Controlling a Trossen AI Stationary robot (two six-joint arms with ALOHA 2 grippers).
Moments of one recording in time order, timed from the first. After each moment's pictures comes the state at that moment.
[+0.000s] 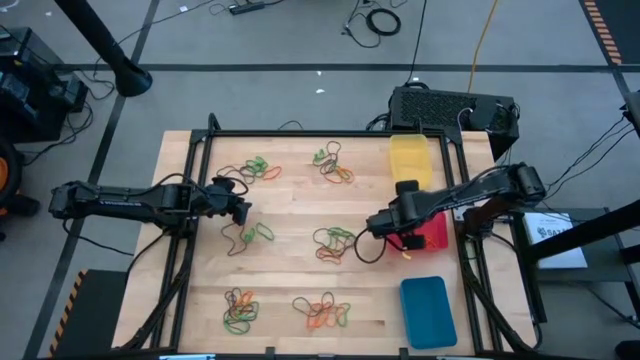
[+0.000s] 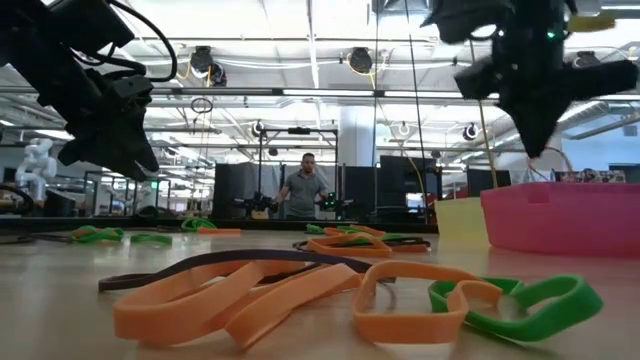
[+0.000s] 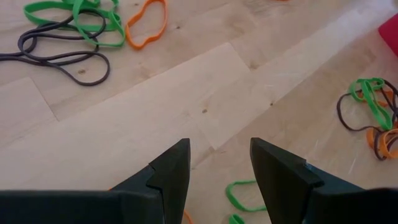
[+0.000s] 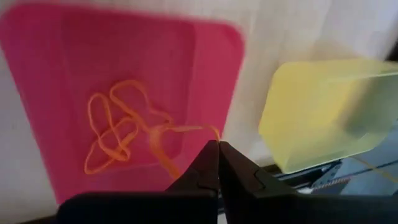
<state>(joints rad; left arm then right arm) 0.06 0.65 0.35 -0.53 -0.30 -0.86 0.16 1.57 1.16 -1.43 0.32 0.17</state>
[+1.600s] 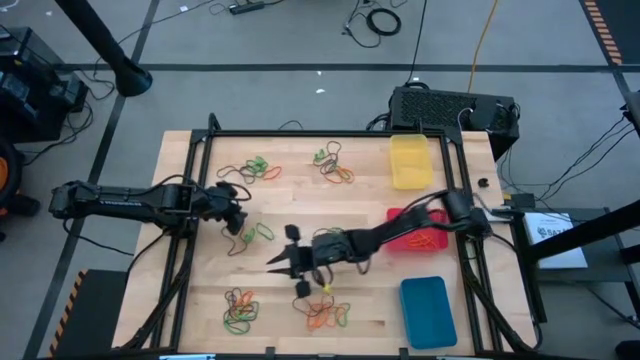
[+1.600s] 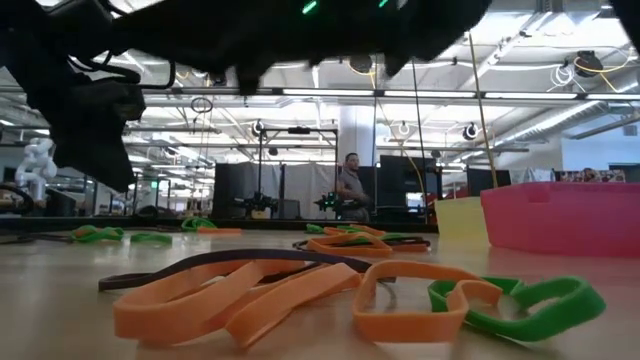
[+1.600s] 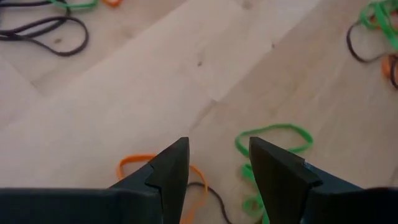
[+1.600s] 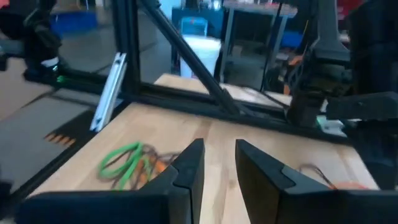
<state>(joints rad) 0.06 0.65 0.35 -0.63 -0.16 -0.70 0.24 2.17 1.39 0.65 0.03 -0.07</state>
